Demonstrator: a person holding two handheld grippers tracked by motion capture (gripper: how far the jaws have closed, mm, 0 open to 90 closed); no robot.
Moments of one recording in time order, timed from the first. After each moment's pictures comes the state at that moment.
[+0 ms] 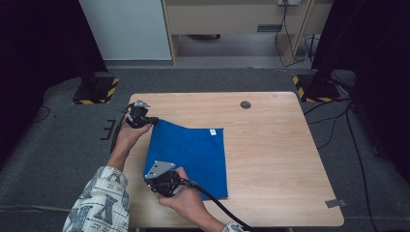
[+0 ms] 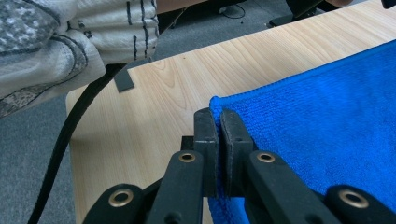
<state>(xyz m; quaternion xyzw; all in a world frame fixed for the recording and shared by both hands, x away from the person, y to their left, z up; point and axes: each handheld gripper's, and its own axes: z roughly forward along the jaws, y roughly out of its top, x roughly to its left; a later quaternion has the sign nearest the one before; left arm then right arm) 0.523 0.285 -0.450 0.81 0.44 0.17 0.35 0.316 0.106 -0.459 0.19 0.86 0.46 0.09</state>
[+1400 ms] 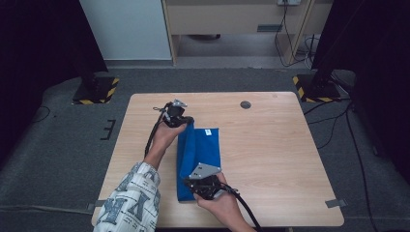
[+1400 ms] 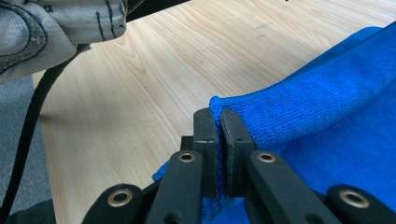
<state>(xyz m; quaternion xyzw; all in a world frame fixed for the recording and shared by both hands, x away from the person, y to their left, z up) 0.535 0.155 -0.460 0.83 0.40 0.14 0.37 0.314 -0.004 -0.480 0.26 0.84 0.46 0.10</state>
